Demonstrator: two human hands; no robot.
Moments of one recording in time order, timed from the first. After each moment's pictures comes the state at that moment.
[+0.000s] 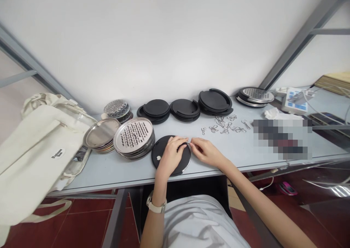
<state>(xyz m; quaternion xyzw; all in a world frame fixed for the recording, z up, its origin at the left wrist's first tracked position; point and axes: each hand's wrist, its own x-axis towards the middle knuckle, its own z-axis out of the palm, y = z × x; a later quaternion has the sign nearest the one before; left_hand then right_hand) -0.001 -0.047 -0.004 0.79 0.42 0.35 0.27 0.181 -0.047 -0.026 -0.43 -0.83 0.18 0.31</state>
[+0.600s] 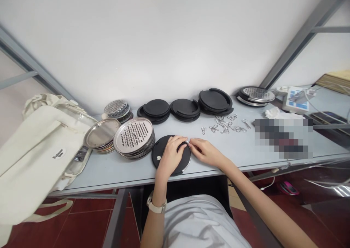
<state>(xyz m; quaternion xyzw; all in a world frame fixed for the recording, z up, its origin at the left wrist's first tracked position) -0.001 -0.047 -0.006 0.79 0.42 0.36 0.26 0.181 -0.044 -0.030 -0.43 -0.84 0.19 0.28</state>
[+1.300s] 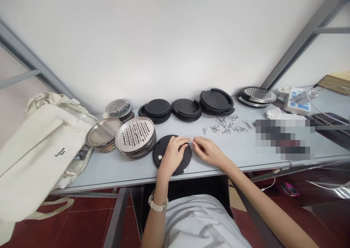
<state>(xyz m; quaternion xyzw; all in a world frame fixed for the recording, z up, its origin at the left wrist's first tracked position) 0.000 -0.046 -0.006 0.79 0.42 0.35 0.28 0.180 -0.047 -0.027 -0.43 -0.83 0.16 0.33</state>
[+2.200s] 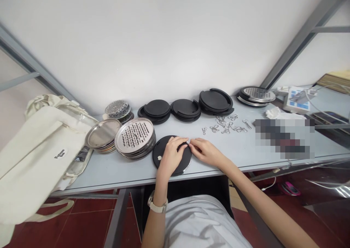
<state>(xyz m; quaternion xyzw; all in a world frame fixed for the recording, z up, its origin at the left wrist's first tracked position) -0.001 -0.047 -0.005 0.78 0.42 0.37 0.27 0.181 -0.044 -0.032 -0.43 -0.85 0.16 0.27</state>
